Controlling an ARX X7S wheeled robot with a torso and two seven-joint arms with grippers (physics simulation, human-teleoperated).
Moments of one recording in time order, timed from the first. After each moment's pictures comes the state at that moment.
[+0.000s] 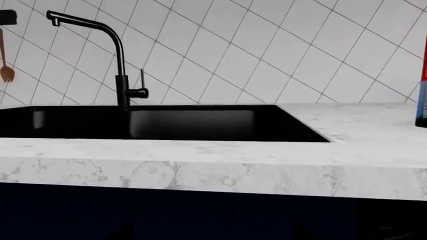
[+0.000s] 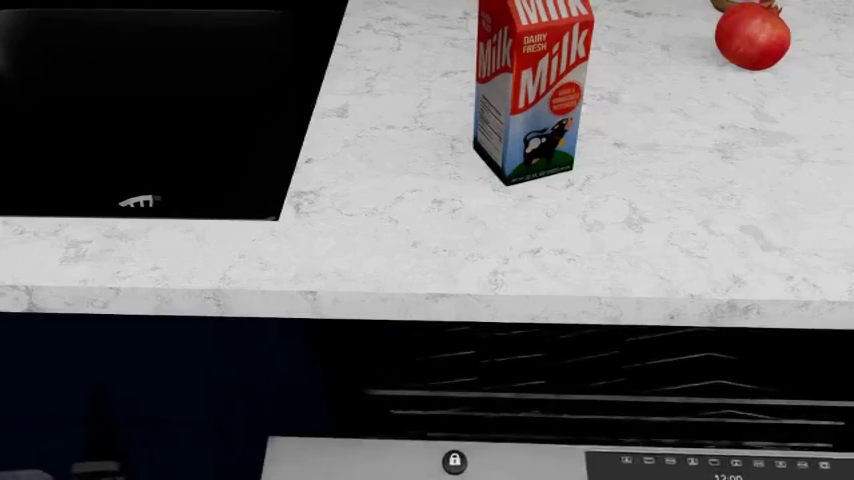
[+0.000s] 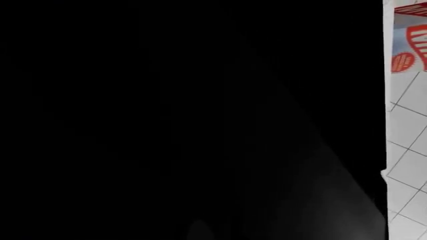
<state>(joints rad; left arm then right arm) -0.04 -0.35 0.19 0.13 -0.27 0.08 -0.35 0.02 0.60 -0.63 -0.12 -0.73 0.51 0.14</state>
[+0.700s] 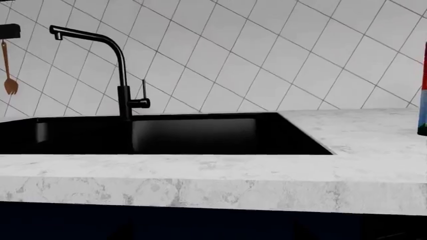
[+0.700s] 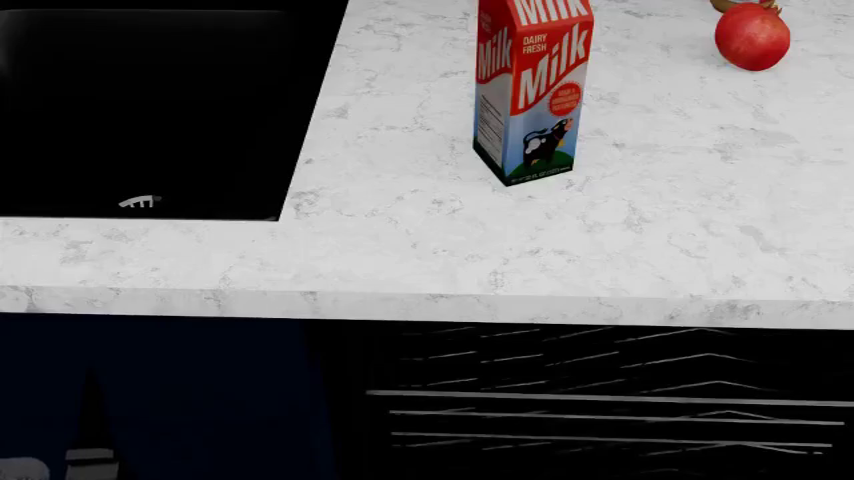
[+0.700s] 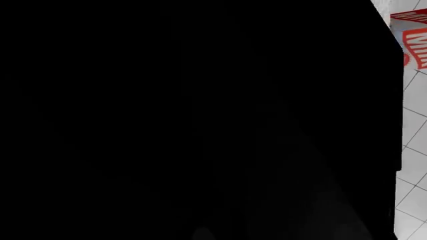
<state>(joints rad) -0.05 -0.37 0.20 0.16 -0.27 0.05 -0.37 -0.20 0.64 -0.63 -0.20 -0.77 0.53 0.28</state>
